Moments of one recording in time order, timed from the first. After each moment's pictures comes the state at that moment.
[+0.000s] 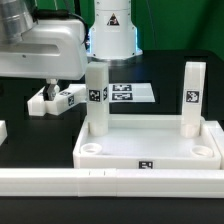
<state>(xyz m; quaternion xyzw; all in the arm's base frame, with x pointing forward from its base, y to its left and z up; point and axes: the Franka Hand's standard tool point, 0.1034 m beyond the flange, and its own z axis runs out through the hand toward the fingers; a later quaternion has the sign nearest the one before) 0.558 -0.179 0.087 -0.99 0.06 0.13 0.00</state>
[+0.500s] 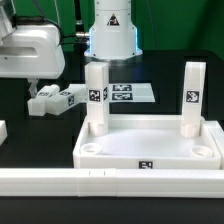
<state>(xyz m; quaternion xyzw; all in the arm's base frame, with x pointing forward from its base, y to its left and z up) 0.522 -0.200 0.075 -0.99 0.07 0.13 0.00</state>
